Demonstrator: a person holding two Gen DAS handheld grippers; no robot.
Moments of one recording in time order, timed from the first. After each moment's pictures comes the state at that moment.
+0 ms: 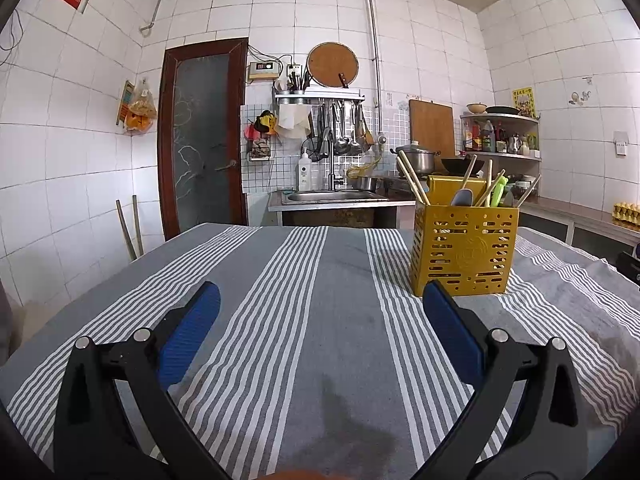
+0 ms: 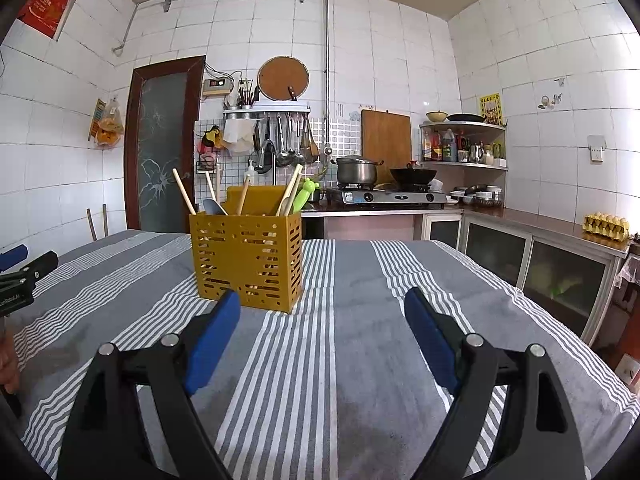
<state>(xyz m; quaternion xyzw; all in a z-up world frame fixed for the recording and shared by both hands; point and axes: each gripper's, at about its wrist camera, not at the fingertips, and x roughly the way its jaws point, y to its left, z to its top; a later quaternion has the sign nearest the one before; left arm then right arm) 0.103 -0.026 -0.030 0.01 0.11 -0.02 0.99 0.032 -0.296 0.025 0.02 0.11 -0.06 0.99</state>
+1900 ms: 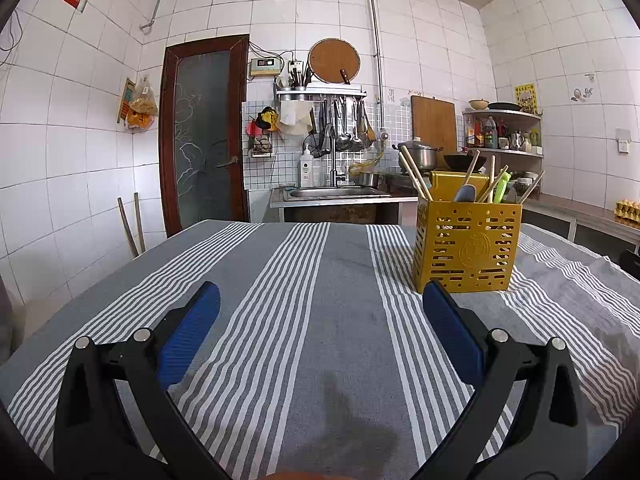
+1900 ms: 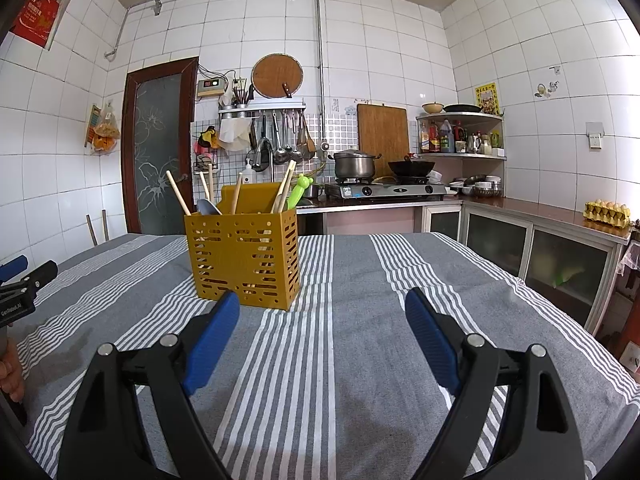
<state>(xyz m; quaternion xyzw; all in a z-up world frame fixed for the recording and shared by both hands) 0.105 -0.028 -0.031 0.01 0.12 -0.01 0.99 0.035 -0.303 0.024 0.04 0.12 -0.06 0.99</state>
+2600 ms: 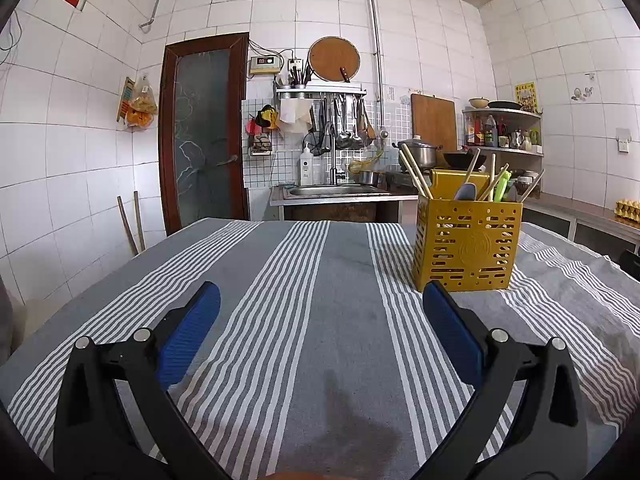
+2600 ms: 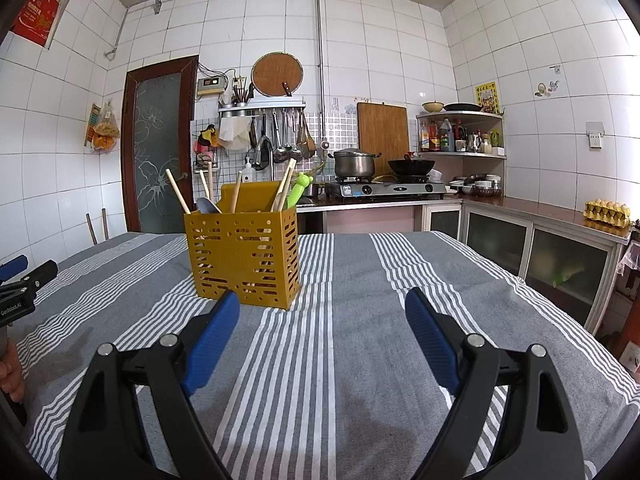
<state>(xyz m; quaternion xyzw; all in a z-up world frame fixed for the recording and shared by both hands) 0.106 -0.029 -0.033 0.01 0.12 -0.01 0.99 0.035 -0.303 0.023 0.04 0.12 -0.06 0.99</state>
